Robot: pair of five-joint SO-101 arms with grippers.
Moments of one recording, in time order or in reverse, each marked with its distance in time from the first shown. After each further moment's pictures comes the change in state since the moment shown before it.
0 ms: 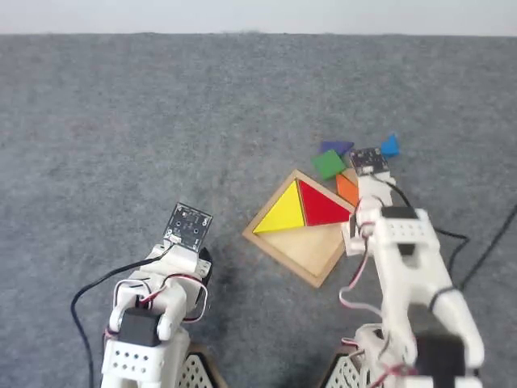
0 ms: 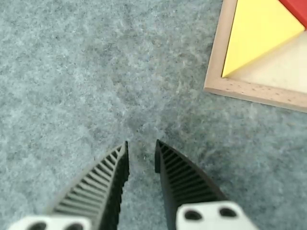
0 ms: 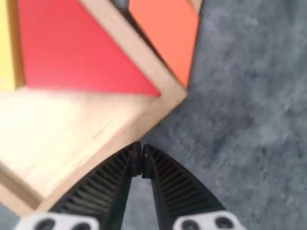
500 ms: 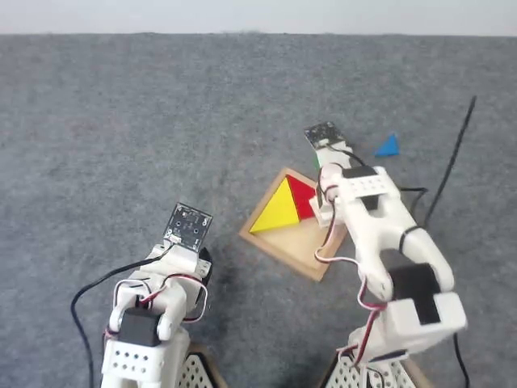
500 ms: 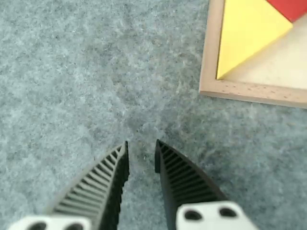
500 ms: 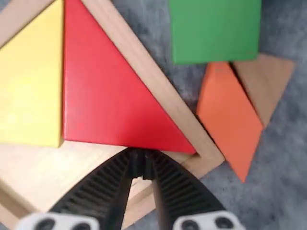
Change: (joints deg) left arm 0.0 0.0 0.0 0.0 0.0; right arm -10.8 22.9 -22.0 0.1 1.1
